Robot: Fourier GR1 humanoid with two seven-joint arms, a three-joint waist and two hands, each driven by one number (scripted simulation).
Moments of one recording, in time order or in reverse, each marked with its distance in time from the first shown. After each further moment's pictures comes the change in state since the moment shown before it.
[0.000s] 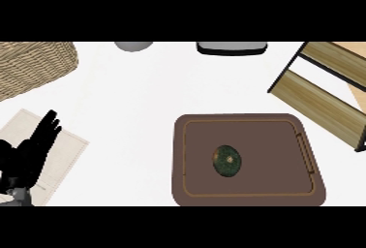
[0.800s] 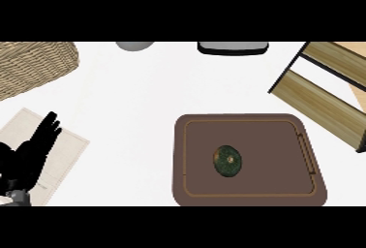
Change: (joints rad) left arm 0.009 -0.009 0.015 0.000 -0.008 -0.029 -0.011; right arm 0.070 -0.147 -0.074 0.389 0.033 -0.287 -0.165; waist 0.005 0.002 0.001
